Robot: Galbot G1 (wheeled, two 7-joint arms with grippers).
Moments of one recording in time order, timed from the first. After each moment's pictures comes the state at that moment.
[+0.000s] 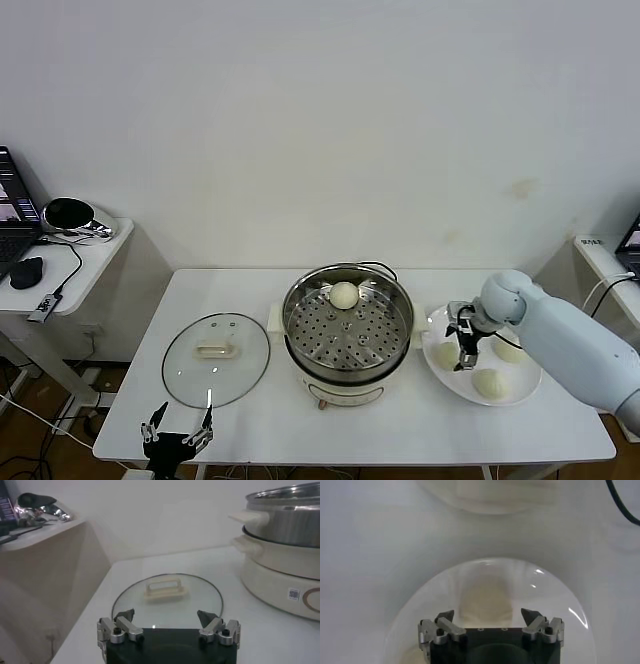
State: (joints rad) left arm 1.75 -1.47 -0.70 -2.07 0.00 0.20 0.09; right arm -0.22 0.79 -0.52 1.18 -0.30 -0.28 -1.17
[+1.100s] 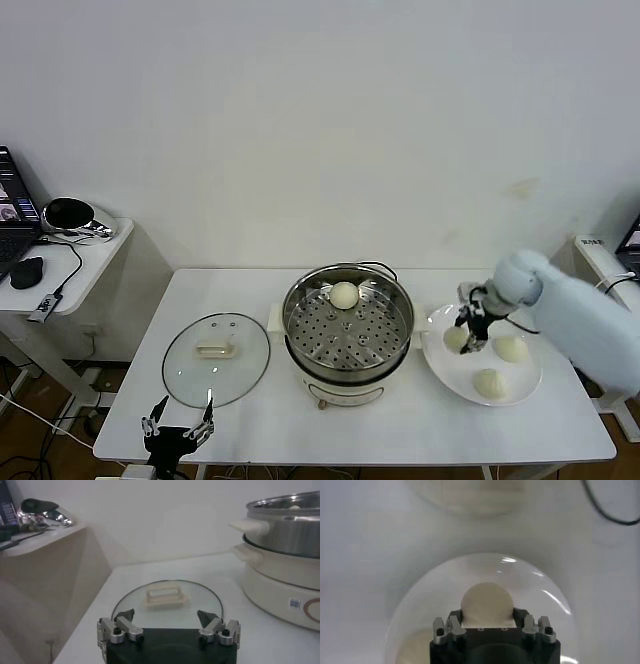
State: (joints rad) left arm 1.72 -1.48 -0.70 -2.08 0.00 0.20 0.09; right arm 0.11 0.66 -0.72 1.33 -0.07 -0.34 -1.25
